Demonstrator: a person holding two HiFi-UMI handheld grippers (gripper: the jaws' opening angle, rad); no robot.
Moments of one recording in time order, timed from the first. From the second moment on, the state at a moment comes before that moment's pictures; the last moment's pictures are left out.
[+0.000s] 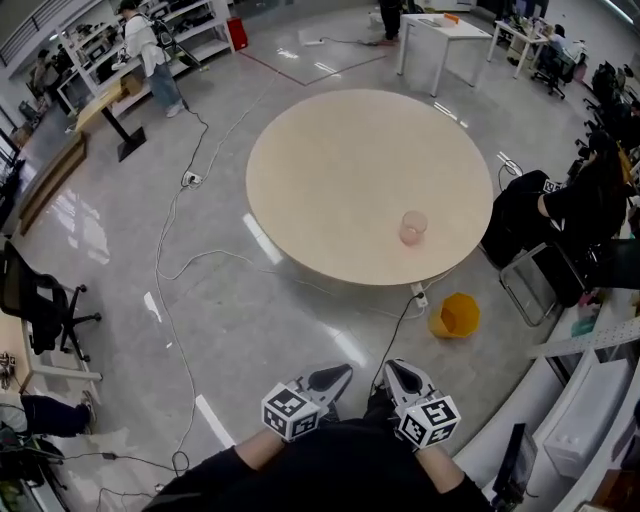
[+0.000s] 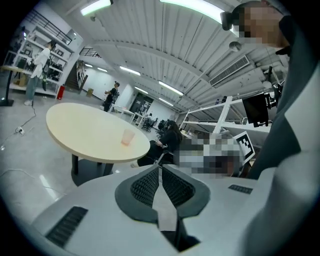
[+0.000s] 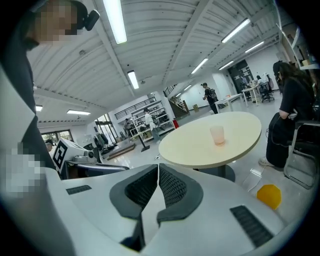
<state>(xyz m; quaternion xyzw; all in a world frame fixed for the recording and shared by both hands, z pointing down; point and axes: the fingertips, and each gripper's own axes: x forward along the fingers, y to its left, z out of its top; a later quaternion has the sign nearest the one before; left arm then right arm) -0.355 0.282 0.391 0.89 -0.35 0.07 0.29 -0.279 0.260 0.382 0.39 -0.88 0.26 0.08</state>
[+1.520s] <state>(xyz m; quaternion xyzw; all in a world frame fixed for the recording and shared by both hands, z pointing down) -0.239 -0.007 0.405 0.87 -0.43 0.16 0.19 -0.140 -0.028 0.404 0.35 -0.90 0.22 0.10</state>
